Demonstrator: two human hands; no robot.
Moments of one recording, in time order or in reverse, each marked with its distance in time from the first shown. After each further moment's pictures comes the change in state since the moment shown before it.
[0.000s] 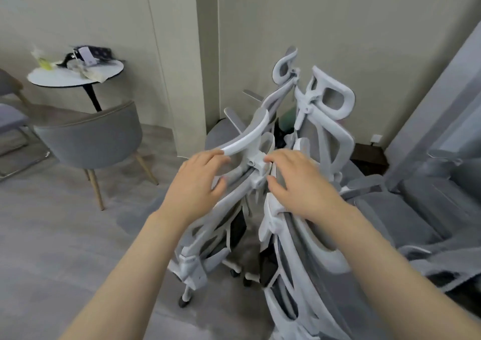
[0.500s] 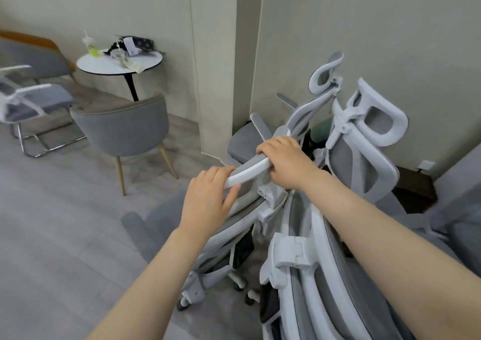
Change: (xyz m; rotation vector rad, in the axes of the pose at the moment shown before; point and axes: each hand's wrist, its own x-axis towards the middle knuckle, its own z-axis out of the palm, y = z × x) left_hand 0.059 -0.021 0.074 0.064 0.155 -0.284; right_hand 0.199 0.092 0.063 -0.189 -0.137 -0.352
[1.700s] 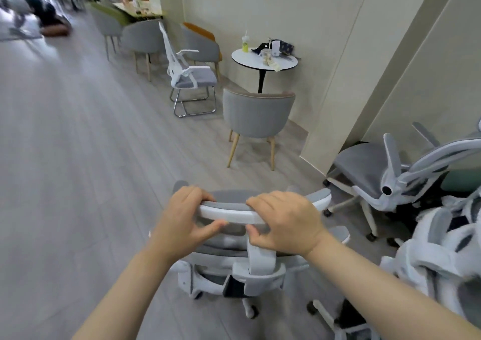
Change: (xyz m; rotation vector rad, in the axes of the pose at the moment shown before) left_hand -0.297 -0.137 -0.253 -0.029 0.188 -0.320; right_hand -0.068 -0.386 0.022 0.178 0.535 -0.723
